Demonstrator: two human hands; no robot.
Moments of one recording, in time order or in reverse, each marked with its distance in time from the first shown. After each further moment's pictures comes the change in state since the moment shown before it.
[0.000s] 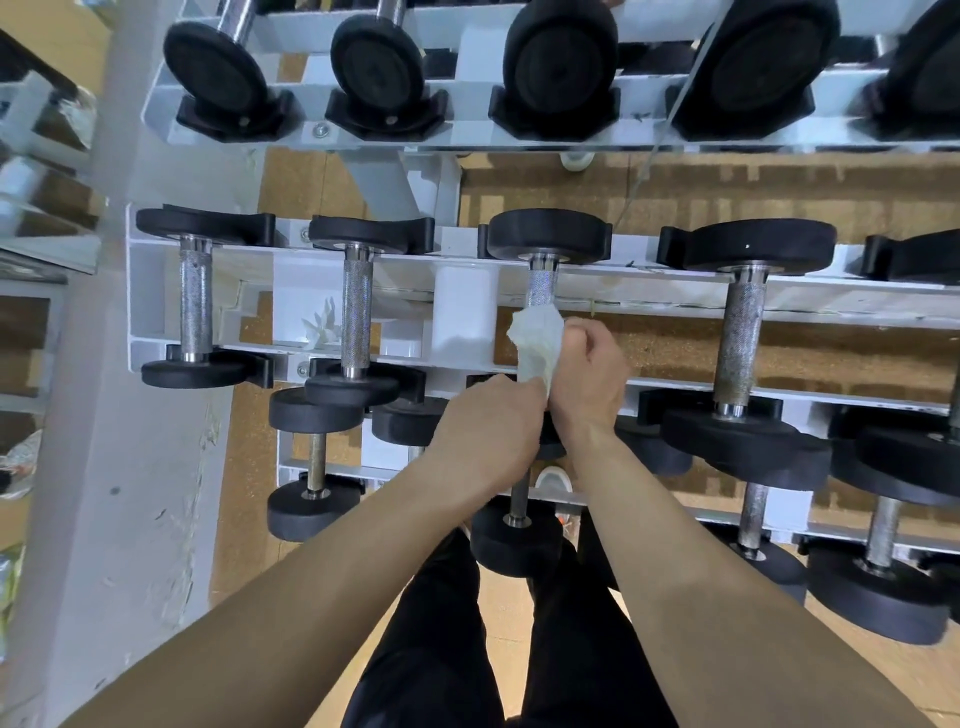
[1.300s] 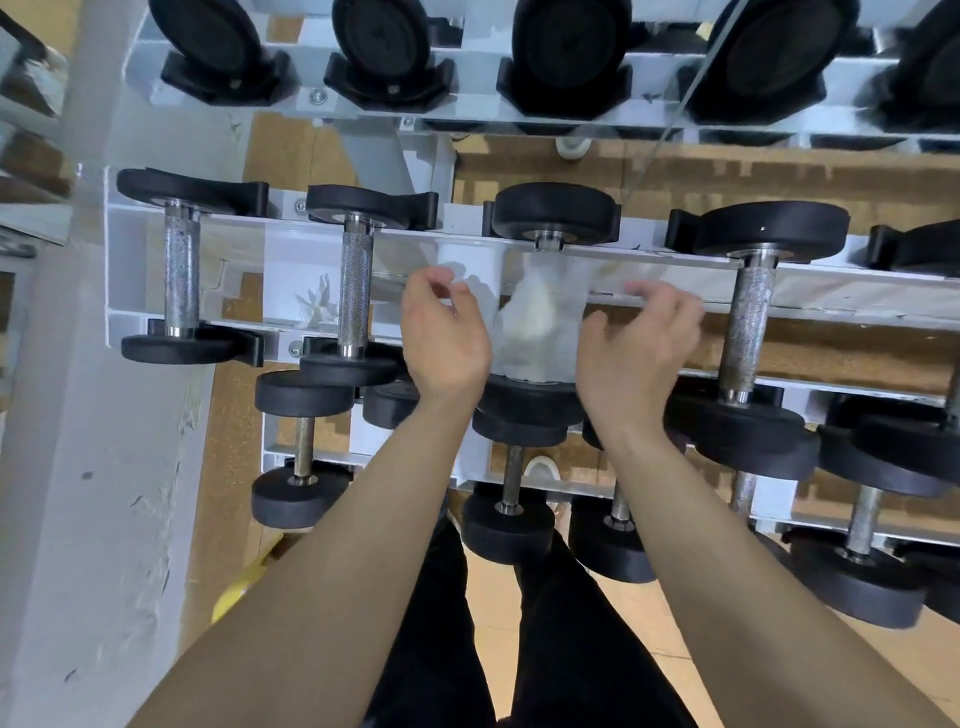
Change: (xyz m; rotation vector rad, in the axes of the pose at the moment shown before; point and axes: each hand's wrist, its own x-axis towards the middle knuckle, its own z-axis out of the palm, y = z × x) left_hand 0.052 -0.046 0.026 -0.904 0.768 -0.578; right_hand -0.006 -0.006 -0.030 -0.379 0.169 -0.365
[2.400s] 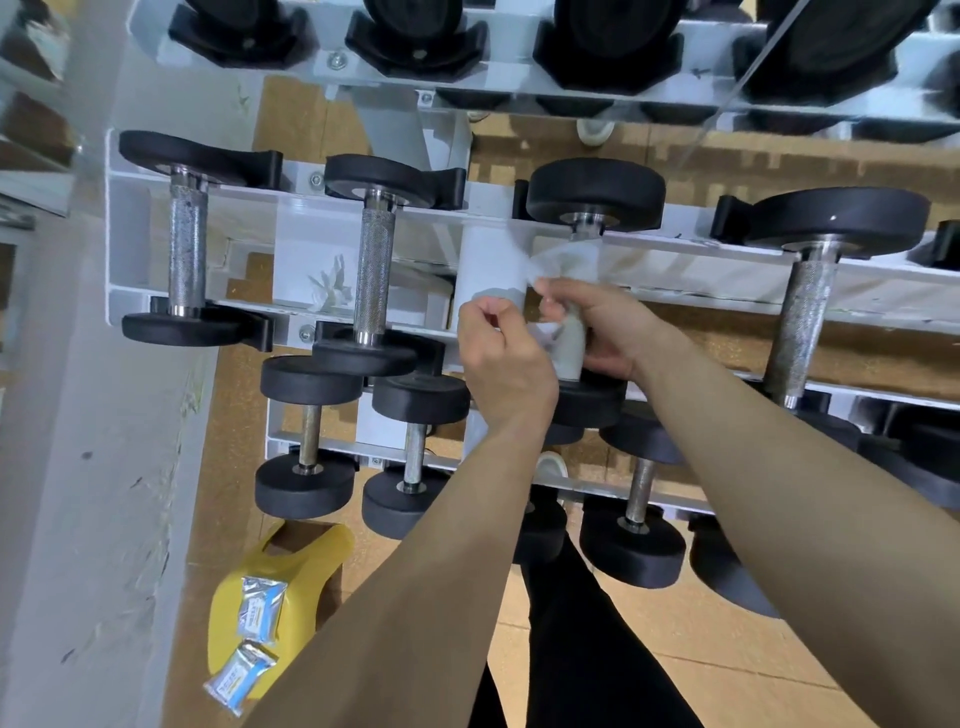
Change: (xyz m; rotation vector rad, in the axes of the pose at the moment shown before) left_hand -0.037 -0.010 0.033 -0.332 0.120 -0.181; right_hand 0.050 -0.005 0.056 0.864 -1.035 0.644
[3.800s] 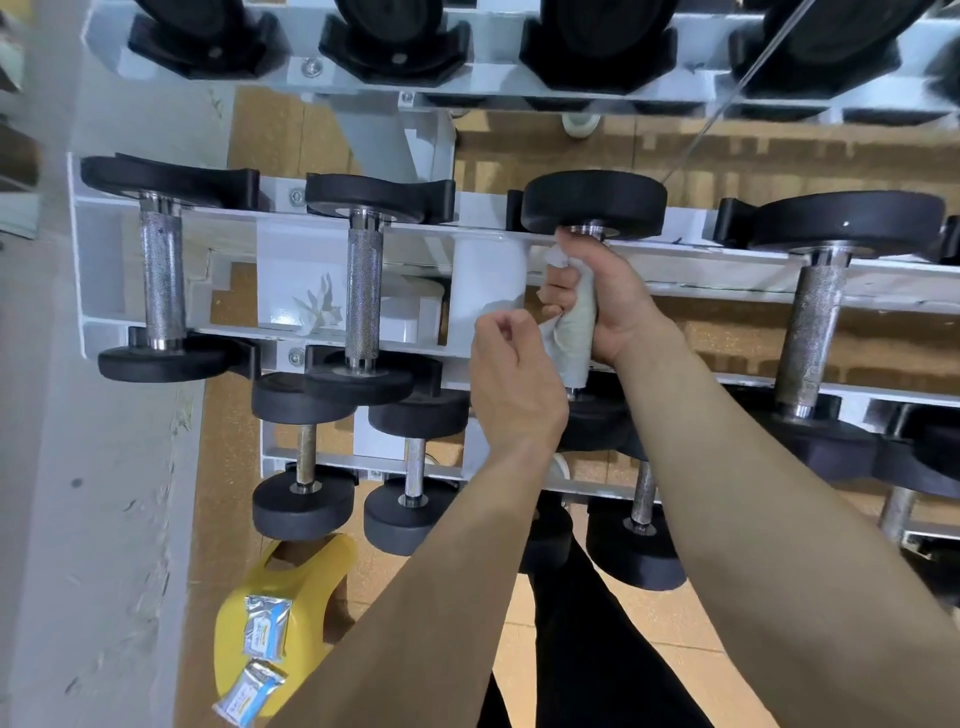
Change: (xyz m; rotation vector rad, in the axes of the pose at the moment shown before) left_hand 0.002 0.013 -0.004 0.183 -0.239 -0.108; right_hand 0.021 -0.025 0.009 0.230 0.049 -0.053
